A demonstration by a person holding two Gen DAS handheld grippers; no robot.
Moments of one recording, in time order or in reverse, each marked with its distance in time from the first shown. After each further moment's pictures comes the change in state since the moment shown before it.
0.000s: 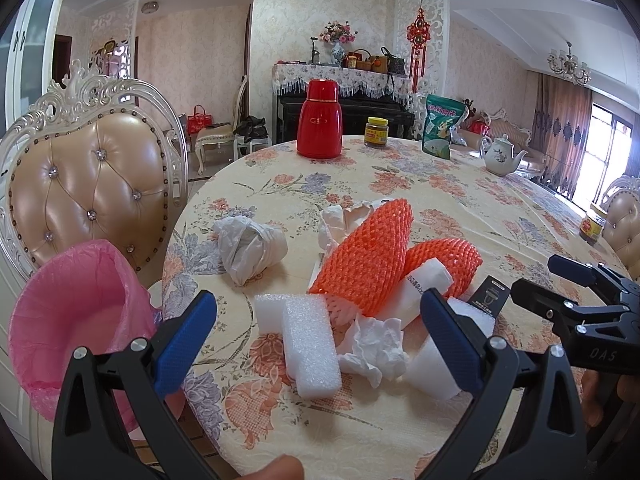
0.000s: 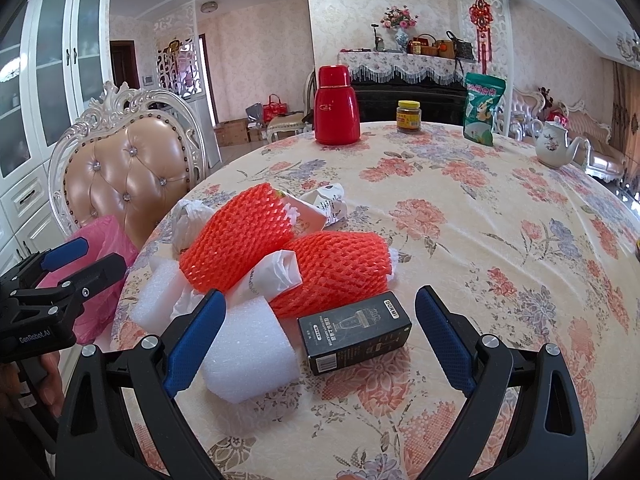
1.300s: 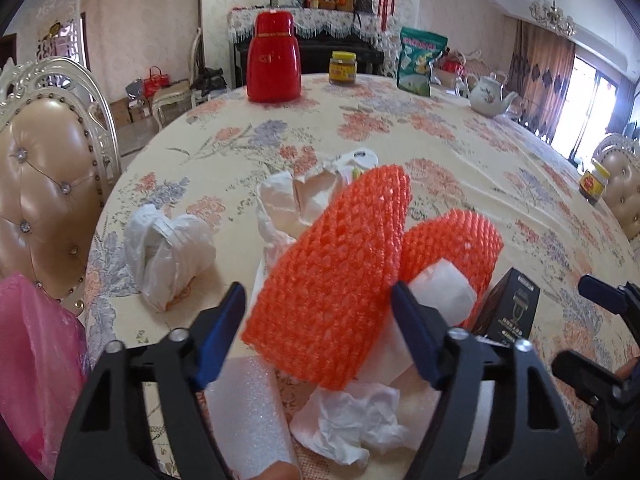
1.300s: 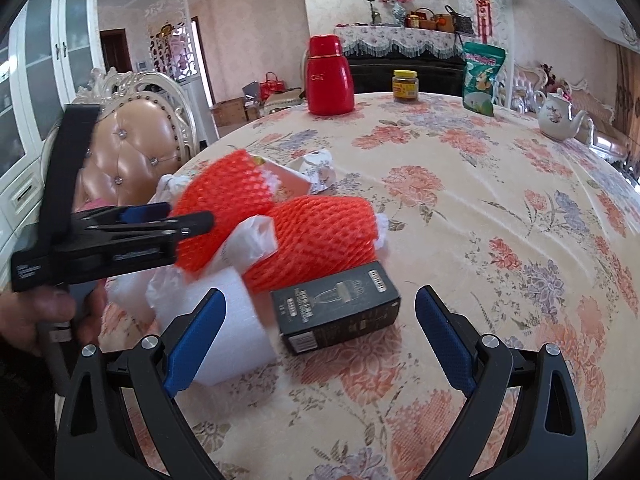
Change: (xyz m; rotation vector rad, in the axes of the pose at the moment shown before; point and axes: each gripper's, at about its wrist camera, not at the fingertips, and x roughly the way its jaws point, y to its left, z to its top) left arm 0.126 -0.027 0.025 0.090 0.245 -0.108; right arm 0.022 -0.016 -0.013 0.017 0.092 0.021
